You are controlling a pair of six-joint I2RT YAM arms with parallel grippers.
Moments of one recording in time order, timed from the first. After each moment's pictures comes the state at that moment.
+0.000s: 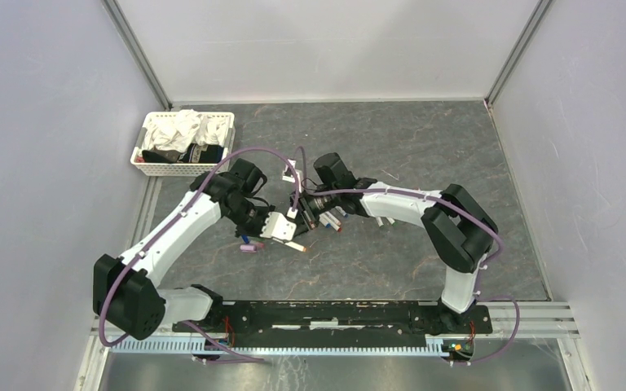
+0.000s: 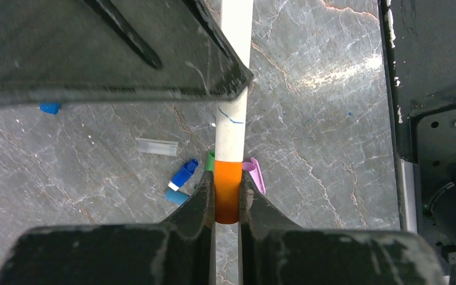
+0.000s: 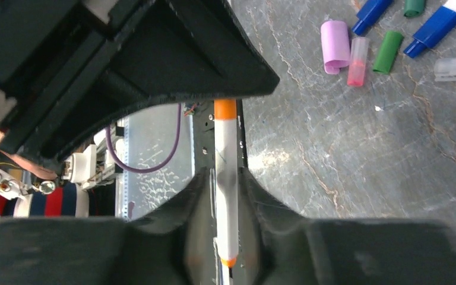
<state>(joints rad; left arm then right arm) -0.46 1.27 1.03 -1.16 0.45 1.41 0.81 1.84 1.17 0.02 -0.99 0.39</state>
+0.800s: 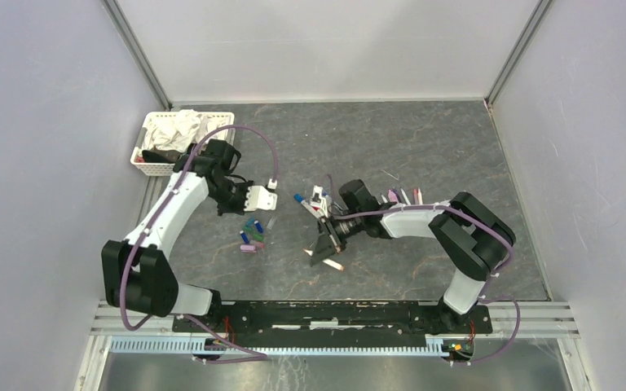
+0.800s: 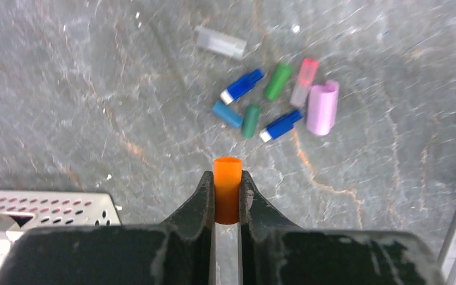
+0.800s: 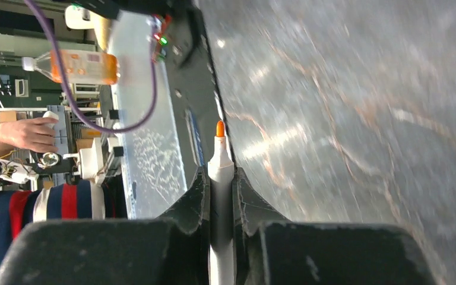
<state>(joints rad) -0.23 1.37 1.11 -1.12 0.39 1.48 0.78 1.75 0.82 0.20 -0.98 0.45</state>
